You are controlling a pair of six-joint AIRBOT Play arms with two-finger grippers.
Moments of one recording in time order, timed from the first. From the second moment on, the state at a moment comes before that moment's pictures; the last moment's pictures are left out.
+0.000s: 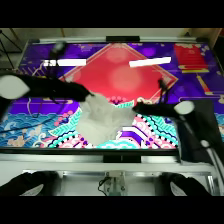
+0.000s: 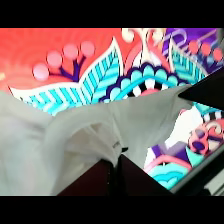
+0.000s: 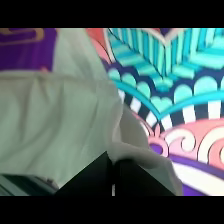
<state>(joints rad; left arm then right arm) -0.49 -1.11 1.48 1.23 -1.11 -1.51 0.14 -1.02 0.89 -0.74 0.86 1.29</state>
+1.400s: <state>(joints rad) -0.49 -1.12 1.79 1.67 -1.16 -1.61 -0.02 -0.99 1.51 -1.24 0.34 1.26</state>
